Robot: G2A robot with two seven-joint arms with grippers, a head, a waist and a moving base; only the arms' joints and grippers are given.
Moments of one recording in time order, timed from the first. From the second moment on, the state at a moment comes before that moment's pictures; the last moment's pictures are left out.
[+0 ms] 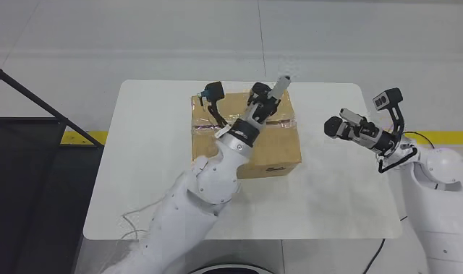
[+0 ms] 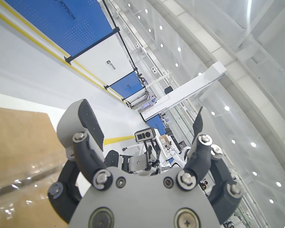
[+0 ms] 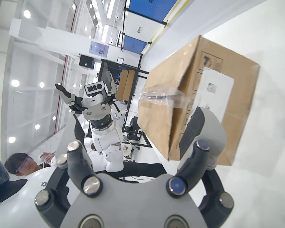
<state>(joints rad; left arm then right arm) 1.03 -1.50 -1.01 -1.75 0.30 0.01 0.08 -0.97 -0.98 1.49 -1.40 0.47 -0.21 1.12</state>
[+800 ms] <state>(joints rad) 1.42 -1.37 -1.69 -1.82 0.08 -0.12 -0.70 -0.62 -1.10 1.05 -1.06 0.57 -0.19 1.09</state>
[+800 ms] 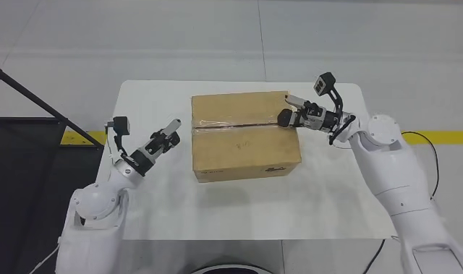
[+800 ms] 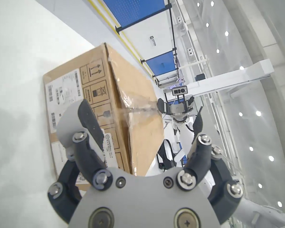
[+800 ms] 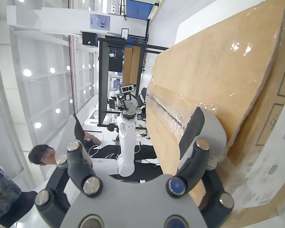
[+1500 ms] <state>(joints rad) 1.39 -1.35 -1.63 -1.72 0.00 -0.20 -0.74 -0.50 -1.22 0.83 -0.98 0.61 -0.16 1.03</state>
